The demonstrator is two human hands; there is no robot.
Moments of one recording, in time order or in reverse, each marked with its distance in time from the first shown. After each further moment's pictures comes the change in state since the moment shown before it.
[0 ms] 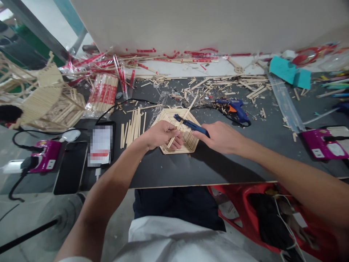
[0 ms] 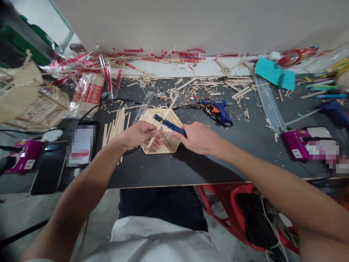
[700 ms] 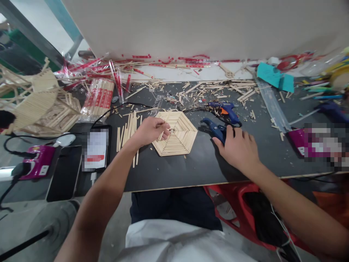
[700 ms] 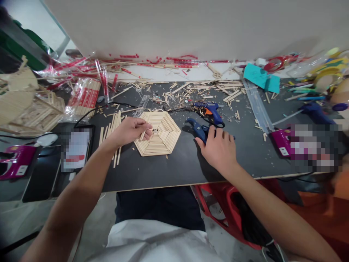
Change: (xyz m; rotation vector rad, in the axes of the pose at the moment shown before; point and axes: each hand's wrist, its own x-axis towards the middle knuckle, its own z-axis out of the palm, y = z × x) left_hand 0.006 0.001 -0.019 0.219 0.246 0.147; right_hand -0.059 0.029 0.052 -0.312 0.353 0.422
